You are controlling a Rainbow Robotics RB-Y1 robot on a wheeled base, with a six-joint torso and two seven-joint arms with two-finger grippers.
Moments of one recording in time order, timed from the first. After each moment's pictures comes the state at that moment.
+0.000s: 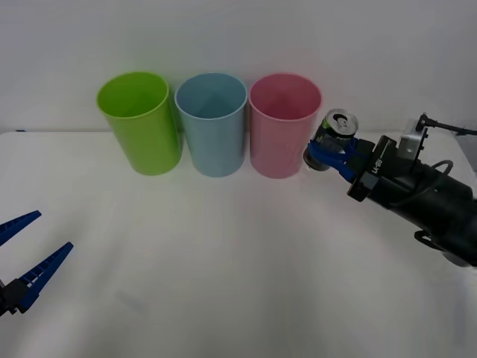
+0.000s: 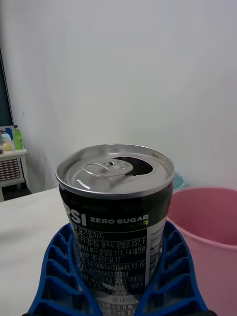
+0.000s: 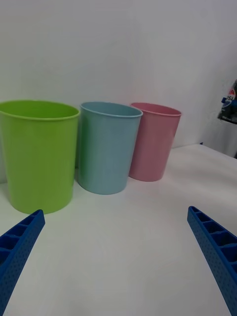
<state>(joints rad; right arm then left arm) -0.21 -0.45 -0.04 -1.52 0.95 -0.98 0.07 0.35 0.40 0.52 -1.66 -0.96 -1.22 0.00</state>
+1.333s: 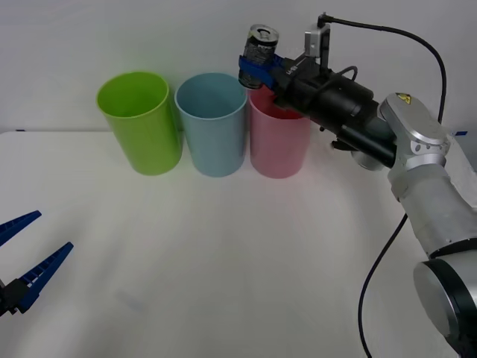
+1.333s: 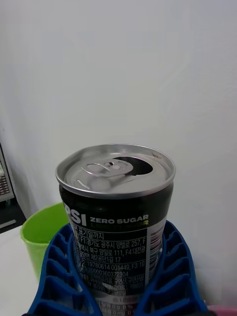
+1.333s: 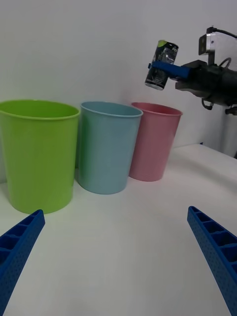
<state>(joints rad) -0.85 -0.26 0.03 -0.92 1.07 -0.81 0.05 0.35 0.40 0.52 -1.66 -0.96 -1.22 0.00</state>
